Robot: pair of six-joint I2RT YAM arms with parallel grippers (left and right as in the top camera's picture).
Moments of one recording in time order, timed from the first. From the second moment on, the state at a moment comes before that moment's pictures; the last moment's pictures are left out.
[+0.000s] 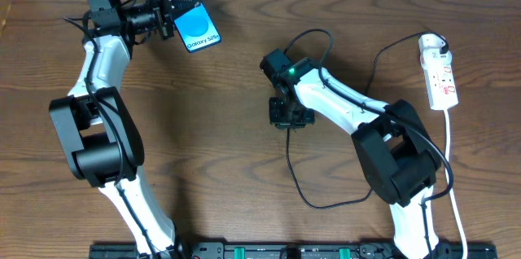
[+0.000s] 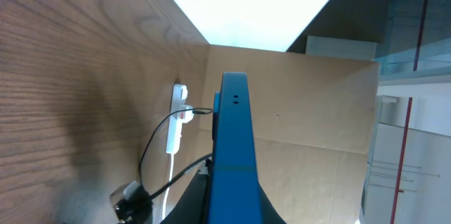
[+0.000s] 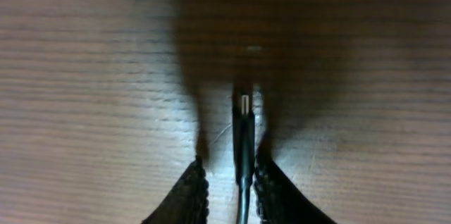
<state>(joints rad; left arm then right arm) 0.22 2.14 1.62 -0.03 1.37 -1.08 0.64 2.14 1.54 -0.93 -0.13 0.62</state>
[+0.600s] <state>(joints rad) 0.22 2.14 1.62 -0.03 1.37 -1.09 0.55 2.14 1.54 -0.84 -0.28 0.51</state>
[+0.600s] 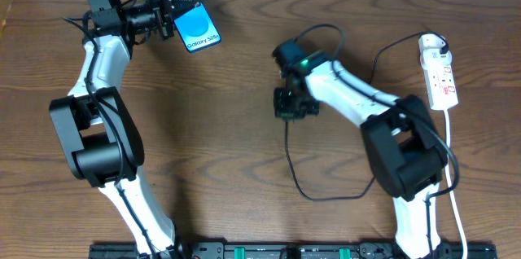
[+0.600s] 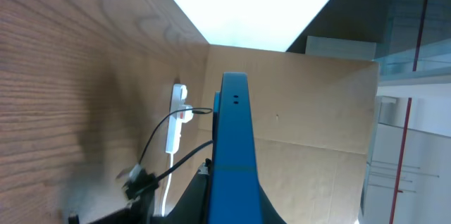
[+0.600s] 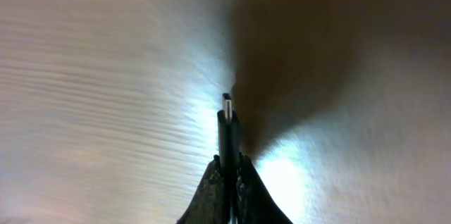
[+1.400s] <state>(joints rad) 0.13 2.14 1.62 0.05 1.41 -1.09 0.36 1.97 1.55 -0.53 -1.33 0.06</state>
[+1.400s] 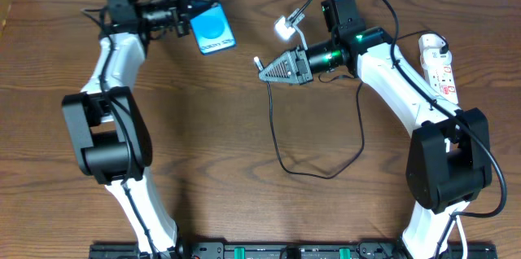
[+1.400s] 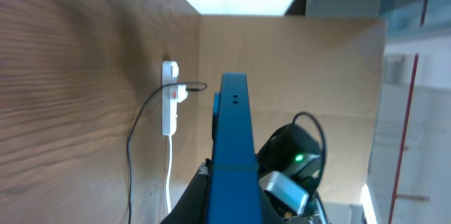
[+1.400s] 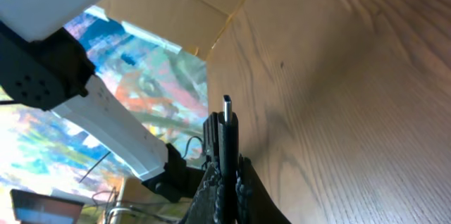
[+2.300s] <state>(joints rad) 0.03 2.14 1.62 0.47 1.30 -1.46 0.38 2.00 1.50 0.00 -1.35 0.52</state>
